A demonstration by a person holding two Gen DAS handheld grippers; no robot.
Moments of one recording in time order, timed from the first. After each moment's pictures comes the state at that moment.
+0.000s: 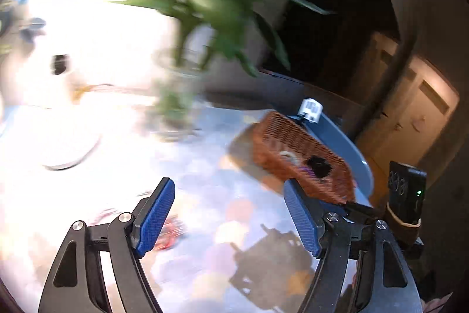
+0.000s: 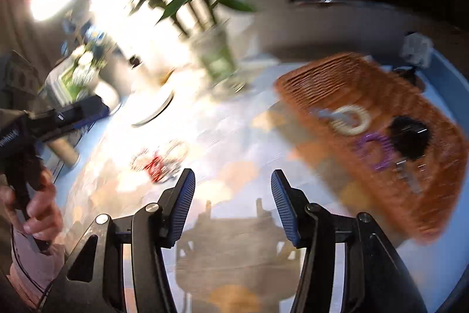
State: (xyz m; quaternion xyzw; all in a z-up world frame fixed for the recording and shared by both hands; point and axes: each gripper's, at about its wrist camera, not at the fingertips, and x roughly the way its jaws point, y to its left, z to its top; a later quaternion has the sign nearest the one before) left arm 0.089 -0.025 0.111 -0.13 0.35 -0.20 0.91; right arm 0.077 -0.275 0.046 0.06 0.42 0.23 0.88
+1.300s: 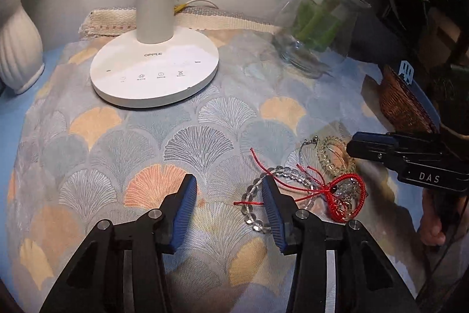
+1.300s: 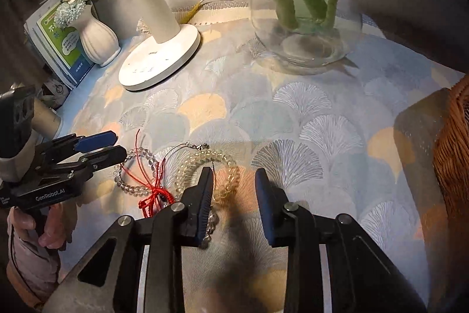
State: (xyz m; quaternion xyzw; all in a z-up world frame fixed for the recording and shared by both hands) left arm 0.162 0.072 -0.026 -0.07 0.47 -0.09 0.88; right arm 0.197 -0.129 -0.026 -0.04 0.50 0.28 0.82
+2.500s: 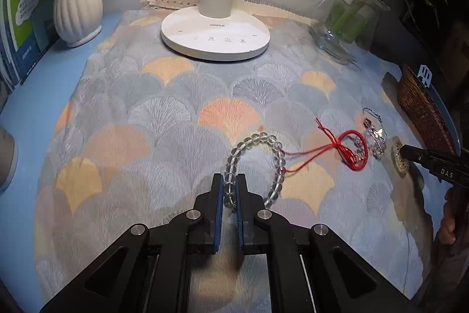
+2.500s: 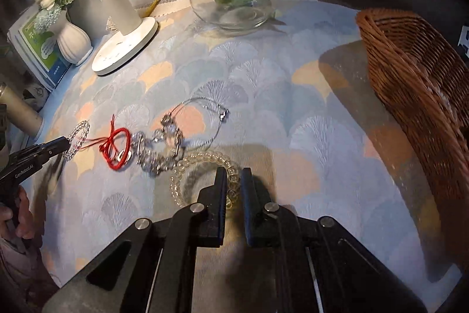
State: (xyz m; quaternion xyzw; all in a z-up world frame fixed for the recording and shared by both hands) left arm 0.089 0.119 -0.026 -0.10 0.49 -0.02 0.87; right arm 0.135 -0.206 -0.025 -0.01 0.52 0.21 0.82
